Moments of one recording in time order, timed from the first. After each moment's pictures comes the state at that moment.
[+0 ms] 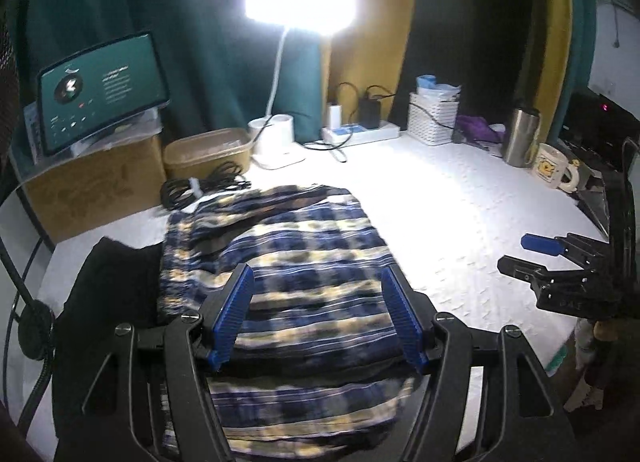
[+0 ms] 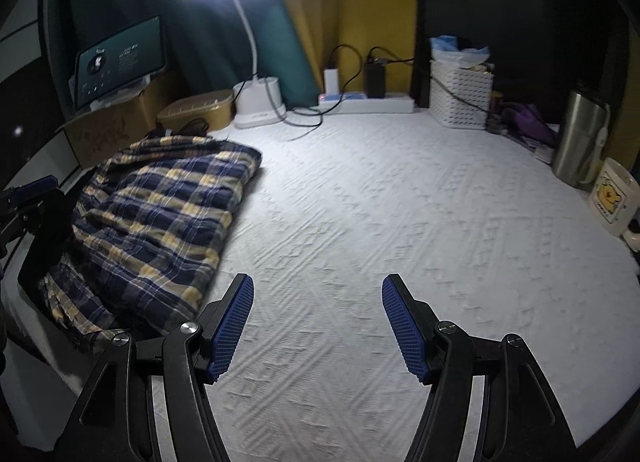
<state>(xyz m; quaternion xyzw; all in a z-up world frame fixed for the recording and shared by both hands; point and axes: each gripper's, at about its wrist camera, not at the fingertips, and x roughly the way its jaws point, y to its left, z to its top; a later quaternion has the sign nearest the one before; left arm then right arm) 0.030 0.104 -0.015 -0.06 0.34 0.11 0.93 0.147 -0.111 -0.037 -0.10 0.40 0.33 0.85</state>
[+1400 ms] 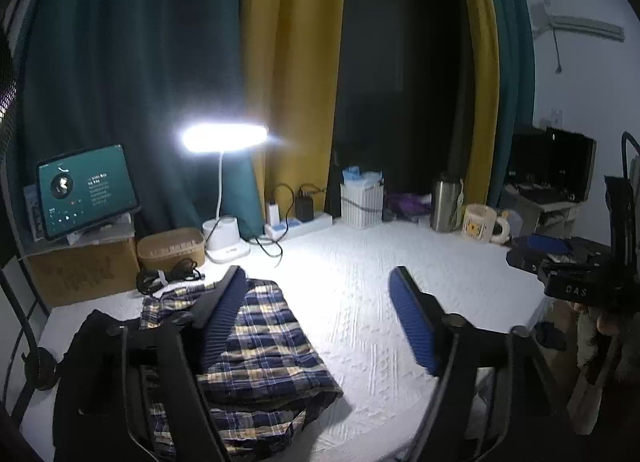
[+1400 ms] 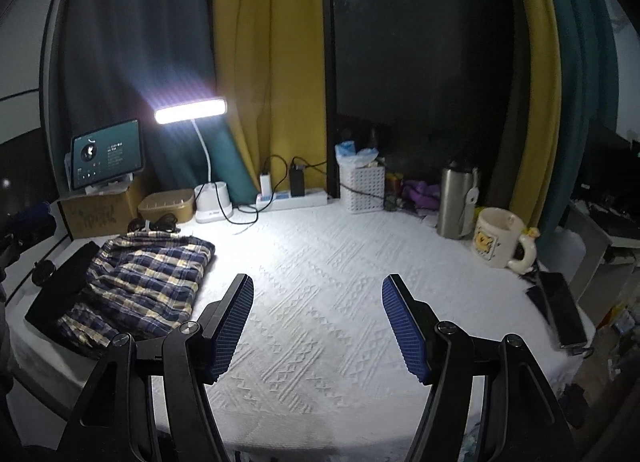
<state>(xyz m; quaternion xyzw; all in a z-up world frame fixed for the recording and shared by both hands) -0.024 0.012 0.070 -0.03 0.18 0.07 0.98 0.089 -0.241 0.084 -0.06 0.26 0.26 0.93</state>
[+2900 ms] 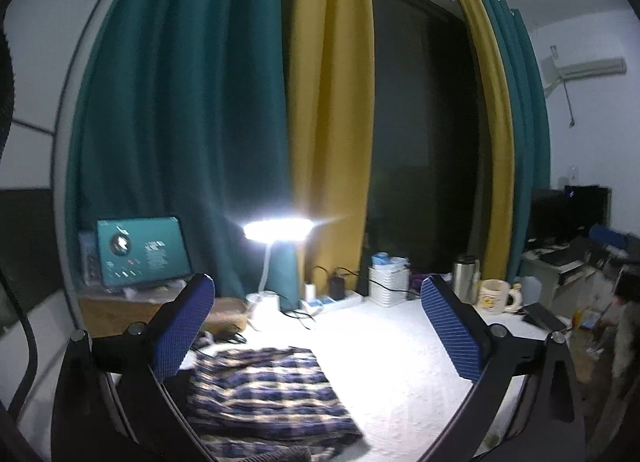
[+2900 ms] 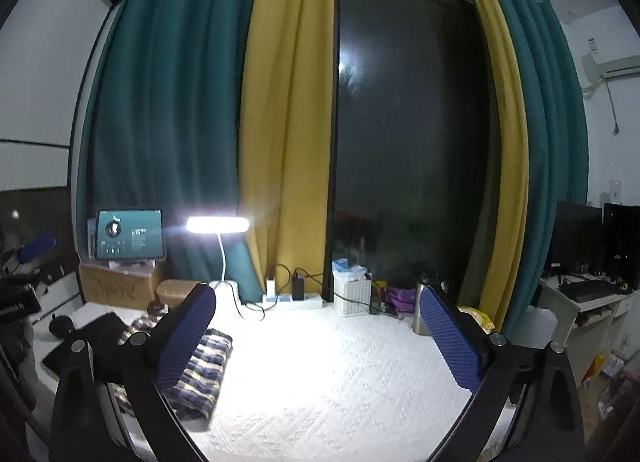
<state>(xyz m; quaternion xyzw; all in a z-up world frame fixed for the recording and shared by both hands) -0.095 0.008 0.123 -0.02 0.05 0.14 0.99 -0.019 -0.252 0.194 -0.05 0.09 0.24 0.97</state>
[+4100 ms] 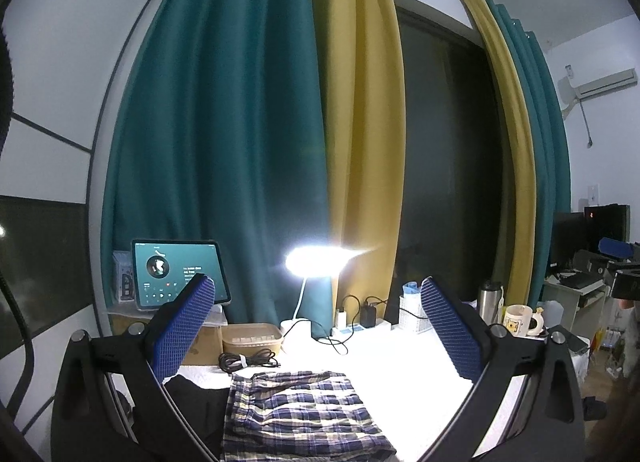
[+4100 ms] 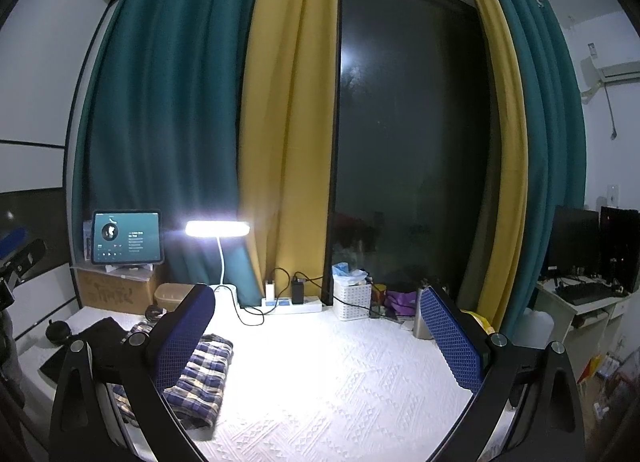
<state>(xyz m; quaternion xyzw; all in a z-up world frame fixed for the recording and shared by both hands) -0.128 0.031 0.127 -0.02 -0.01 0.18 0.98 -0.021 -0.231 0.204 -0.05 0.09 0.23 0.97</state>
